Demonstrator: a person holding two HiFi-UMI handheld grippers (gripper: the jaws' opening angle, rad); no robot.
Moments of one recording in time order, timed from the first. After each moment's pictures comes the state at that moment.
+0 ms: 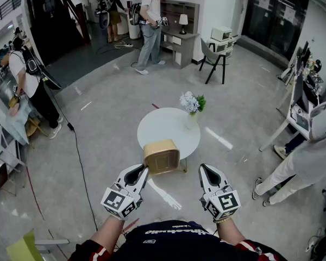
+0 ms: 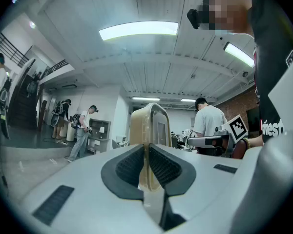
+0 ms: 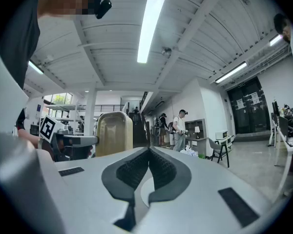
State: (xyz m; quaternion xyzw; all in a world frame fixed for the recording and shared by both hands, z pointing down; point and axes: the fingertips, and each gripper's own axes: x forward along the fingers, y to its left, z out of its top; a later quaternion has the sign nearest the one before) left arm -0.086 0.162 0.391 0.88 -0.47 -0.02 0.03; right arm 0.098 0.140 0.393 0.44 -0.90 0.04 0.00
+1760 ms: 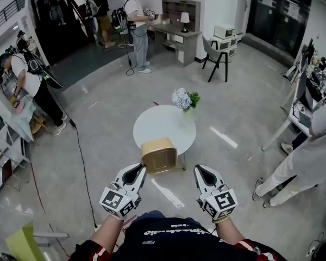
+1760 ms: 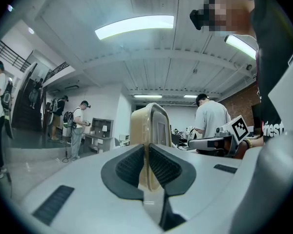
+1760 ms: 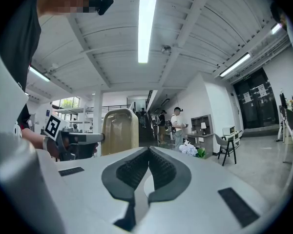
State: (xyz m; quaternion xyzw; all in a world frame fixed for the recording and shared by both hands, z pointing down) left arm -0.007 0.180 0.401 0.87 -0.49 0.00 0.03; right arm 0.166 0.156 0.416 0.39 -0.92 0.05 0.00
